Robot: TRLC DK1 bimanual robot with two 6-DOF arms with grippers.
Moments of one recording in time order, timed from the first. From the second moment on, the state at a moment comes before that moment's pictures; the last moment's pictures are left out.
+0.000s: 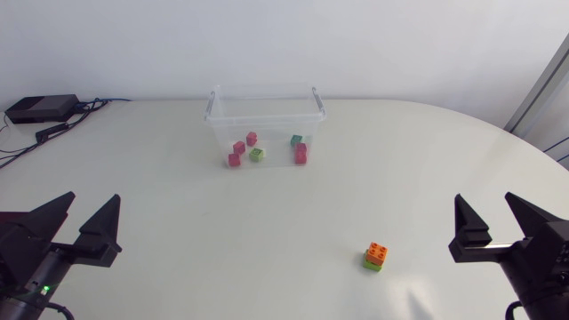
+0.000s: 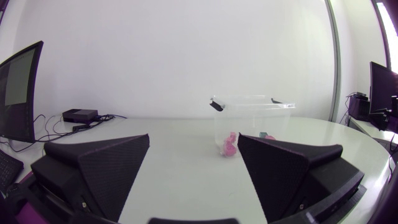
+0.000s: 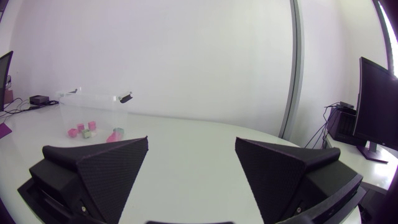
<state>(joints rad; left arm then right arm) 0.02 0.06 0.04 -0.02 0.09 0.00 -0.04 0.06 0.03 -0.01 0.01 -0.08</state>
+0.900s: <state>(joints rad) 0.02 0.06 0.04 -0.02 0.09 0.00 0.03 0.33 0.16 0.15 0.01 -0.08</state>
